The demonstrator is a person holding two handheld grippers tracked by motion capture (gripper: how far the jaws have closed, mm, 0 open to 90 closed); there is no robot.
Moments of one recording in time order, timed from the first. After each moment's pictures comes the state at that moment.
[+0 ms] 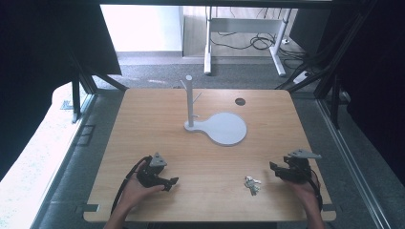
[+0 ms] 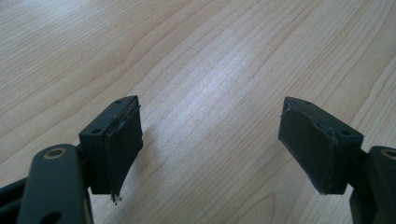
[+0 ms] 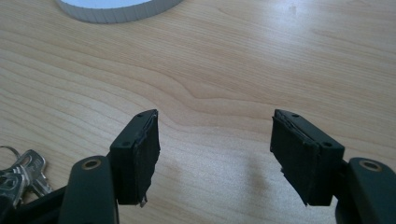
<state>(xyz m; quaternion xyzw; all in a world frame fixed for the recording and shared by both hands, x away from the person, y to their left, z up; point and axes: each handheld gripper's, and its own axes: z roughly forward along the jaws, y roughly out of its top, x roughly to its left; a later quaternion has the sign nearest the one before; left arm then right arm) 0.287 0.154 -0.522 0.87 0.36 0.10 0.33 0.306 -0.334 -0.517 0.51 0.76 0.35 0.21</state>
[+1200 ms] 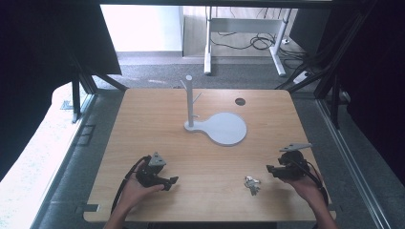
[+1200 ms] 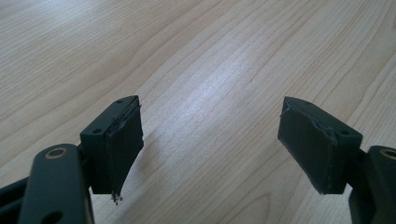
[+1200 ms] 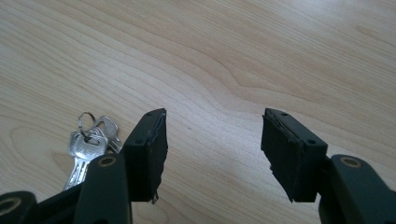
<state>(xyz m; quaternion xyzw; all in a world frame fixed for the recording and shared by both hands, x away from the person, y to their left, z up) 0.285 0.154 -0.519 0.86 0.37 0.10 0.33 0.305 -0.305 -0.472 0.48 0.82 0.27 0.16</state>
